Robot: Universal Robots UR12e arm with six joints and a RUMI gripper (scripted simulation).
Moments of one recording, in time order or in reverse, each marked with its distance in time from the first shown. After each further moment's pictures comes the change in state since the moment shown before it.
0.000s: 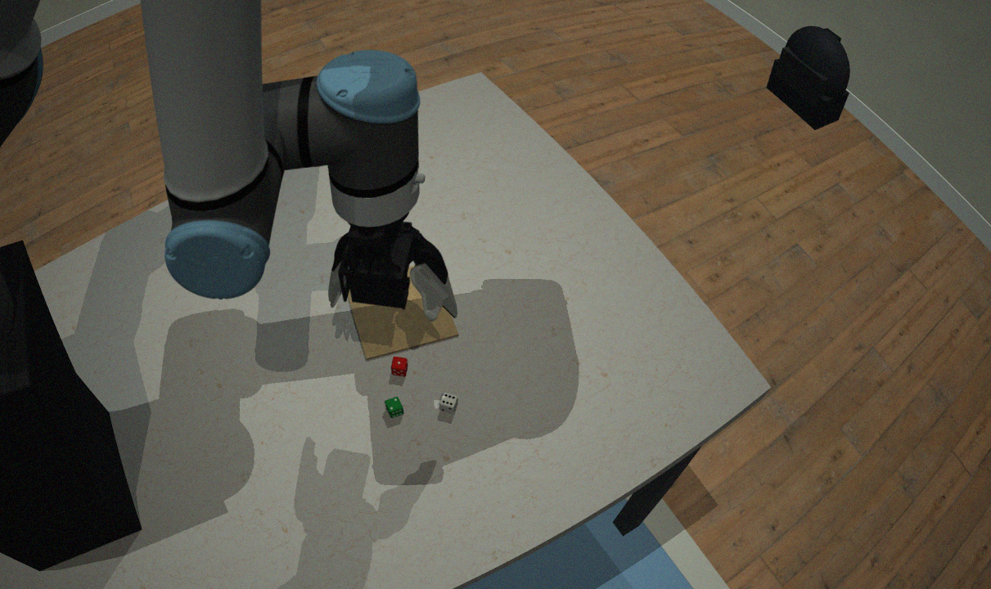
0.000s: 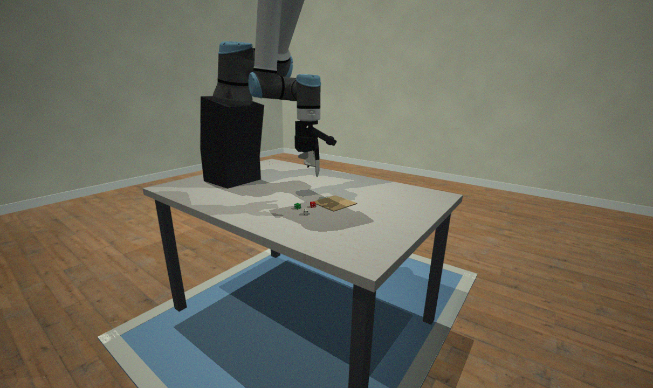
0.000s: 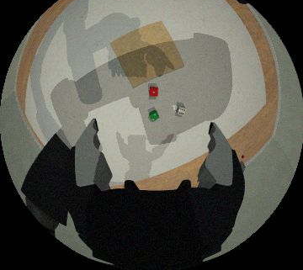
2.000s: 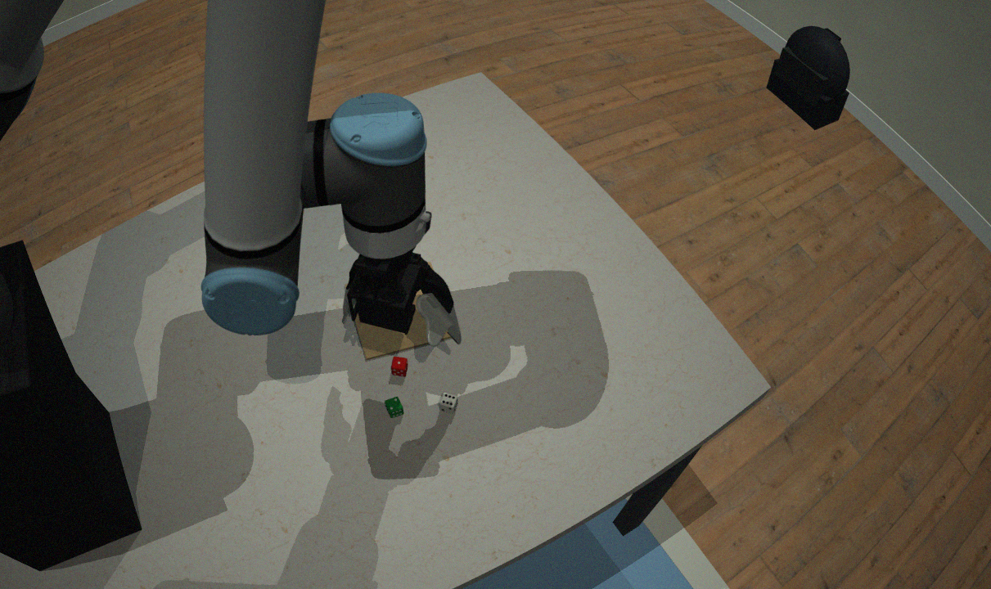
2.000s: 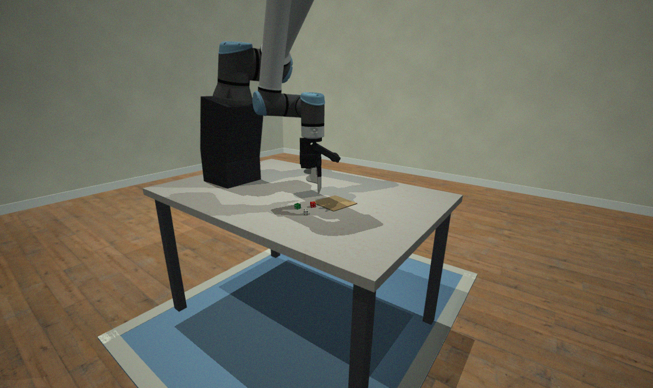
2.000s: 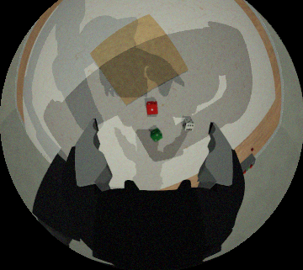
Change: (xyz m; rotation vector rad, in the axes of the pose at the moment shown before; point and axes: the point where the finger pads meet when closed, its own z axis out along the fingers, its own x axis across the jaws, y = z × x) arm 0.005 -0.015 0.066 0.001 0.001 0.123
